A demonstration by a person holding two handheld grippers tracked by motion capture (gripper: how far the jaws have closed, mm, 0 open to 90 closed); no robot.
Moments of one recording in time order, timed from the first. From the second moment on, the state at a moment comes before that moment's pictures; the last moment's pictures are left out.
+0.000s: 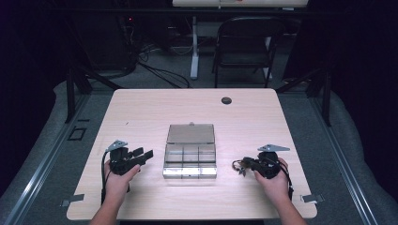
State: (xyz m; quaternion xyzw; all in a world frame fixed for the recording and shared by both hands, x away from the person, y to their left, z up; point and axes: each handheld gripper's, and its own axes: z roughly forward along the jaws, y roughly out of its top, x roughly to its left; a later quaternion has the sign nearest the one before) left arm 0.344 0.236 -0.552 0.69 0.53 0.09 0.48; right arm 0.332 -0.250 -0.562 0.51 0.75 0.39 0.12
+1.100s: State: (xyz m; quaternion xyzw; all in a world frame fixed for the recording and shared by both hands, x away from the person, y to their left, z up) left arm 0.343 0.237 -0.552 0.69 0.53 0.09 0.48; right arm 0.319 -0.248 -0.536 0.49 0.74 0.43 0.15
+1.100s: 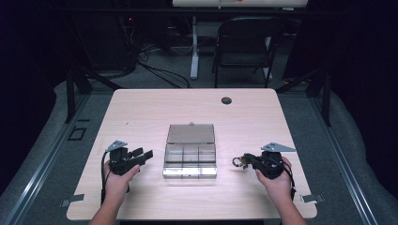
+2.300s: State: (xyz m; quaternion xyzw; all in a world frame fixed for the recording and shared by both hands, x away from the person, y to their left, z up) left arm 0.343 0.243 -0.552 0.68 0.53 0.10 0.49; right arm 0.345 -0.170 -0.484 0.40 0.78 0.45 0.16
